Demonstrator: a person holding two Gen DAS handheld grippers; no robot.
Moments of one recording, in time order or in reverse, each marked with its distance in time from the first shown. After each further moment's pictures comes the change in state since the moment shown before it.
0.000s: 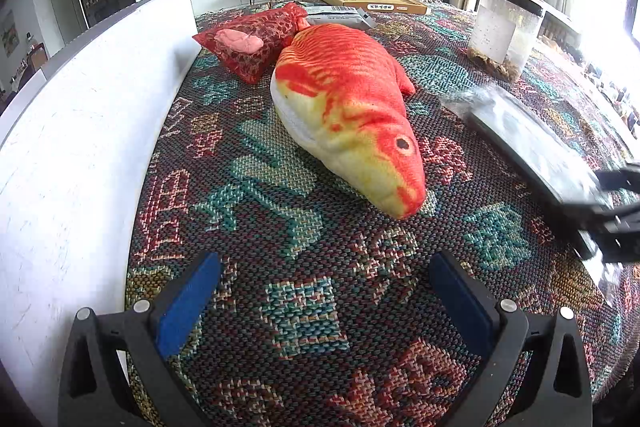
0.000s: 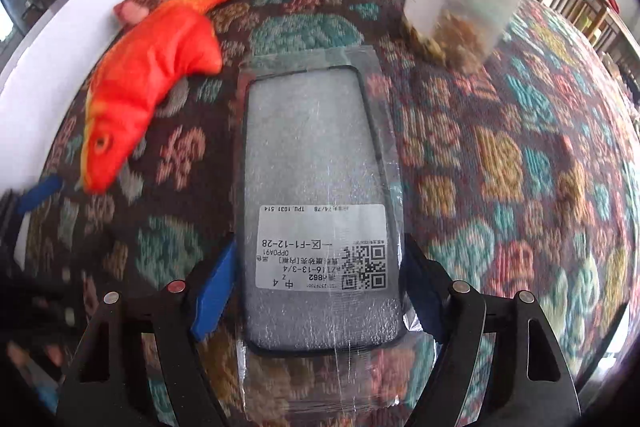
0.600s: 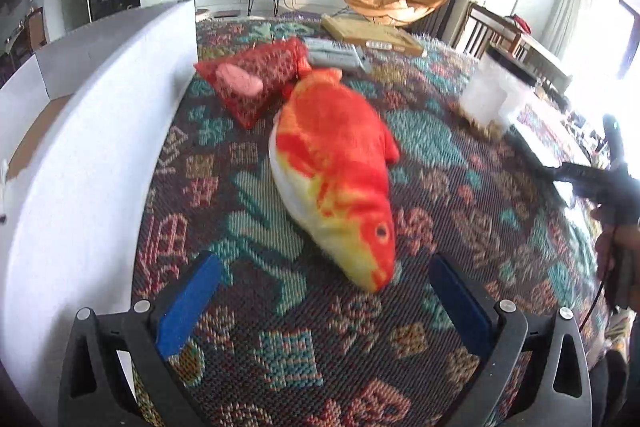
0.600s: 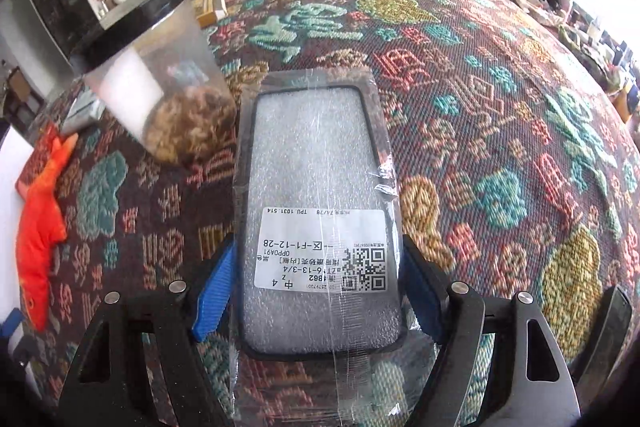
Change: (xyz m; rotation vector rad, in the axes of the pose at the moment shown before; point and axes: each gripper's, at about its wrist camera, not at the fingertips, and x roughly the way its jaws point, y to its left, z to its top) left arm -0.022 0.019 0.052 -0.130 -0.045 -0.128; right arm 0.006 -0.167 0.060 0.402 -0.178 -0.064
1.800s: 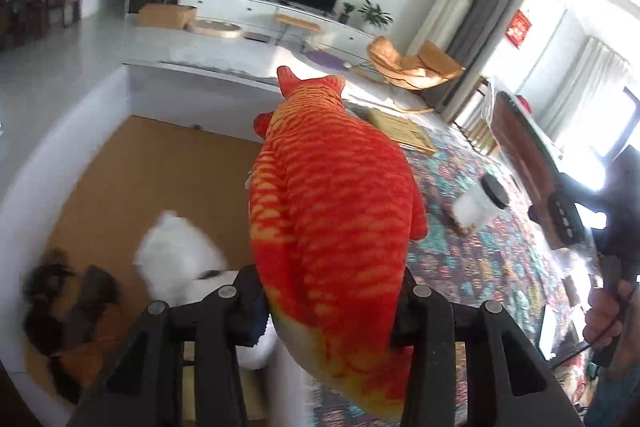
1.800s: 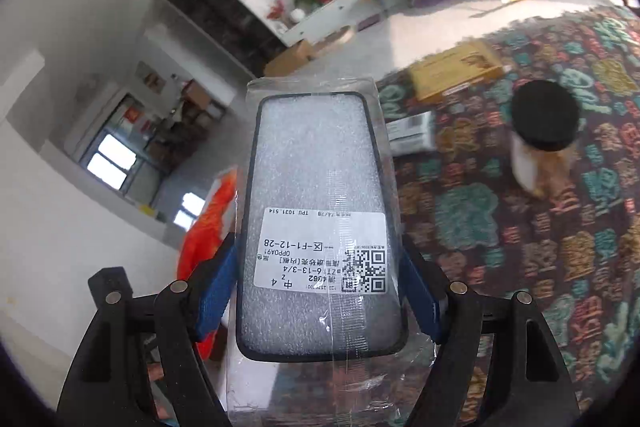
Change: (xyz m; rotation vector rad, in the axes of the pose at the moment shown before) left arm -0.156 0.139 0.031 -0.209 -0.135 -0.016; right arm -0.170 0.249 -0.018 -0.161 0.019 0.794
